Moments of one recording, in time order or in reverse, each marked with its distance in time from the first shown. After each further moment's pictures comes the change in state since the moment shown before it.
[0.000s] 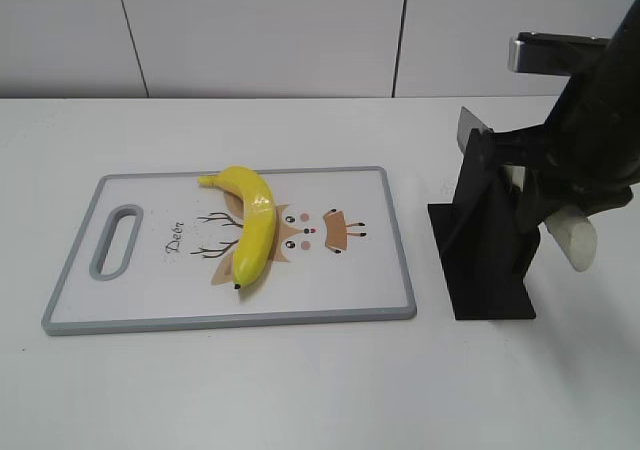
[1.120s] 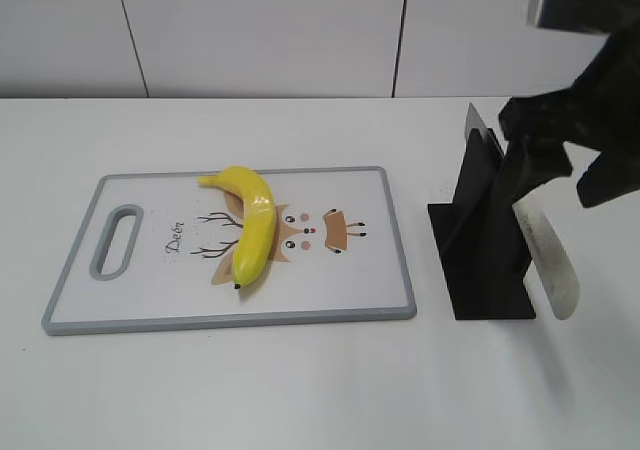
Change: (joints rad) left arm 0.000 0.000 0.000 0.001 0.000 0.000; right arm 0.000 -0.138 0.000 0.070 0.012 -0.109
